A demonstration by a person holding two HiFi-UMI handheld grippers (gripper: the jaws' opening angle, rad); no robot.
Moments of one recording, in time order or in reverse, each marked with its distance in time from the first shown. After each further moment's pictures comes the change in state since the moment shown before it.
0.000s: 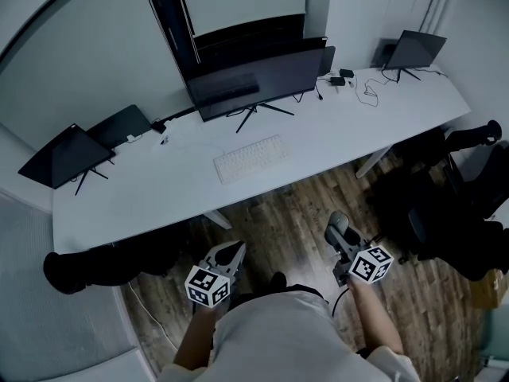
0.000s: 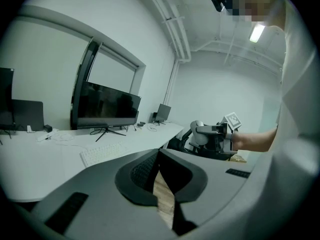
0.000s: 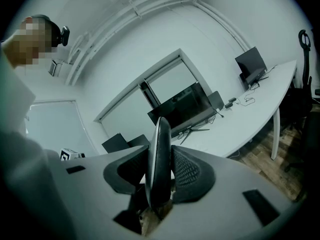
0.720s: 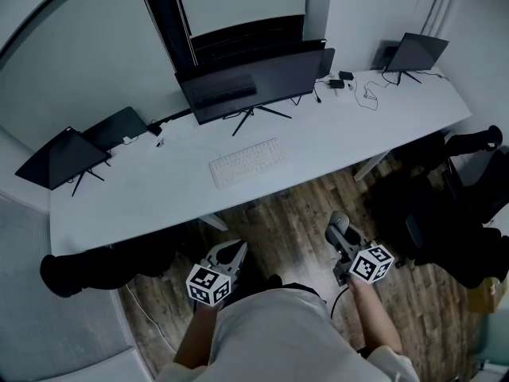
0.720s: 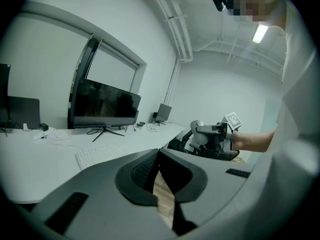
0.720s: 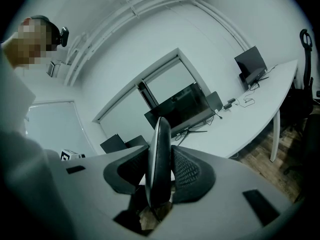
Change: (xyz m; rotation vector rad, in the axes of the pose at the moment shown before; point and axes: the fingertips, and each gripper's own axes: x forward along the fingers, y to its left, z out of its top) left arm 0.035 0.002 0.007 -0.018 -0.001 -0.003; right arm 0.010 -0.027 0.020 0.004 0.010 -0.005
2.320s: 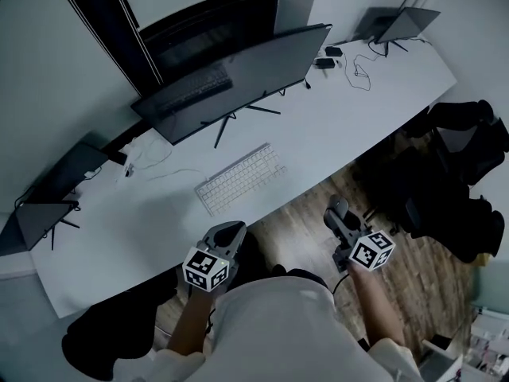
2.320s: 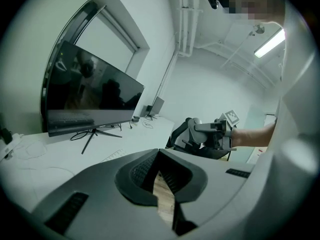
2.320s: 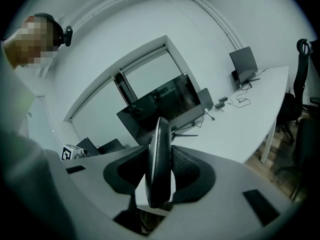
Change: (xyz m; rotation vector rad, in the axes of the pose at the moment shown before) left arm 0.133 0.174 0.060 -0.012 0.115 -0.253; right arm 0.164 -0.044 0.050 0.031 0.029 -0.229
